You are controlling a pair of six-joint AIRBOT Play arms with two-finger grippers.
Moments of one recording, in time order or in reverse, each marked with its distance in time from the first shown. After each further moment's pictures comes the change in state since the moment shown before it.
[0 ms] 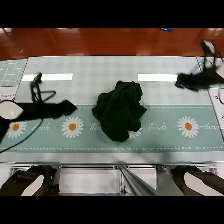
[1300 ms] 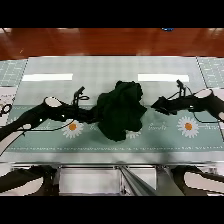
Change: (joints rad) left arm -0.171 -0.473 0.068 -0.529 0.001 0.443; right arm 0.003 -0.237 -0.291 0.634 -0.119 -0.408
